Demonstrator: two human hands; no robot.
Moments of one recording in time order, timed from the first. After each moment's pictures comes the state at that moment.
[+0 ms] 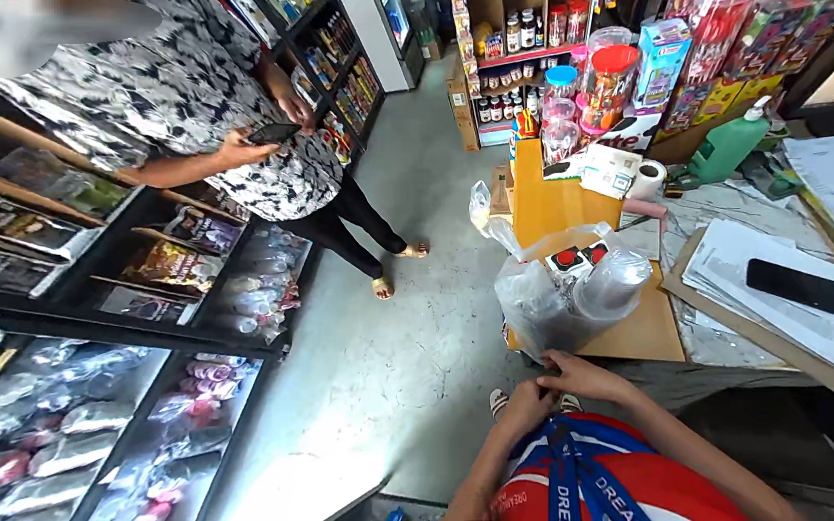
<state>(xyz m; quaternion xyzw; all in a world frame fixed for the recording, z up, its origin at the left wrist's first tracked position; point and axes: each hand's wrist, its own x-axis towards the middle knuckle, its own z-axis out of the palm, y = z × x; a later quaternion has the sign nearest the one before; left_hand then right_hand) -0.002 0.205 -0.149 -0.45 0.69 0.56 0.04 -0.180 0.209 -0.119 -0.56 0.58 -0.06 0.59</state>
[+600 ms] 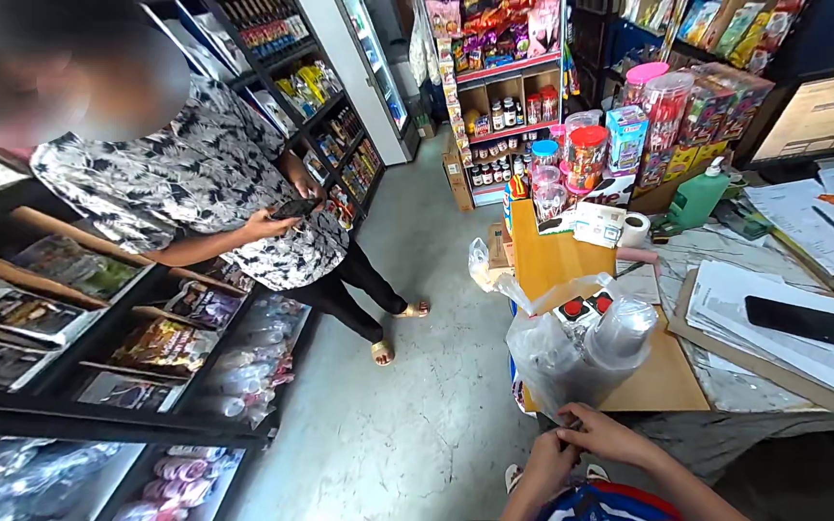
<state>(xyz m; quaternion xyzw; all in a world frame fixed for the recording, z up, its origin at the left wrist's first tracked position) -0.001 0.187 -0.151 -0.42 0.68 0.60 -0.02 -0.173 0.214 -0.120 -0.51 0.61 -0.15 0.59</state>
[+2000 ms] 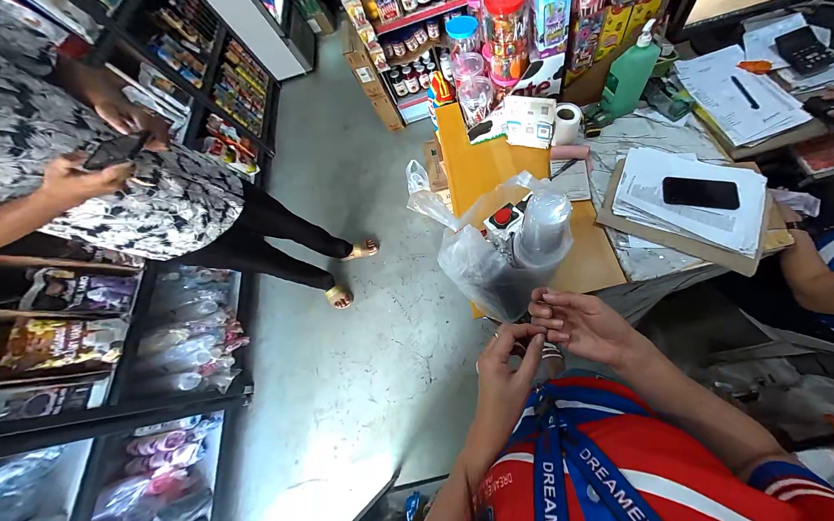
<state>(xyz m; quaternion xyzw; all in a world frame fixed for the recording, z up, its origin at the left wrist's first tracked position) -0.017 0.245 -0.031 -0.30 0.70 0.52 -0.39 -0.192 0.274 -0.023 -0.10 0.22 -0.58 0.78</state>
